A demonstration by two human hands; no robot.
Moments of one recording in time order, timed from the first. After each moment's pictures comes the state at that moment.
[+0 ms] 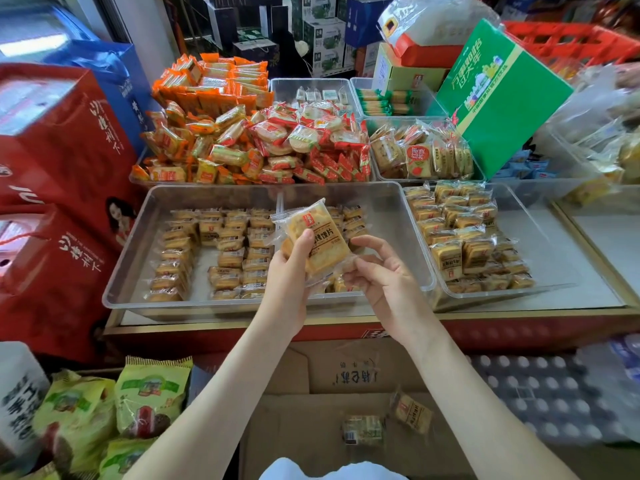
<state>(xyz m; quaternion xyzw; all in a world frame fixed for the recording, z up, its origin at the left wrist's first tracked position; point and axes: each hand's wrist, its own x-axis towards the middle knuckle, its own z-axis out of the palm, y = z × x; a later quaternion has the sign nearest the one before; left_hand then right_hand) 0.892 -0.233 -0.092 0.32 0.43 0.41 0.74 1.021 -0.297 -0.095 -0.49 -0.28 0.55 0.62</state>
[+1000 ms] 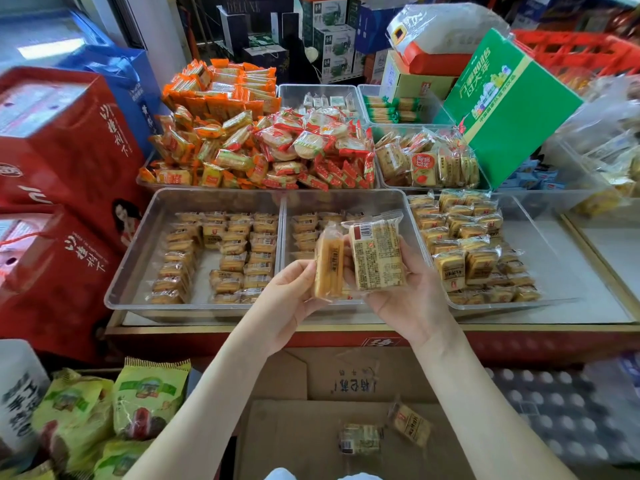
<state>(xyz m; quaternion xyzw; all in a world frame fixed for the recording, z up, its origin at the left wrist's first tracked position) 0.870 -0.233 -0.103 0.39 0.35 0.29 0.80 1.044 -0.289 -0.088 -0.24 -0.13 0.71 0.65</state>
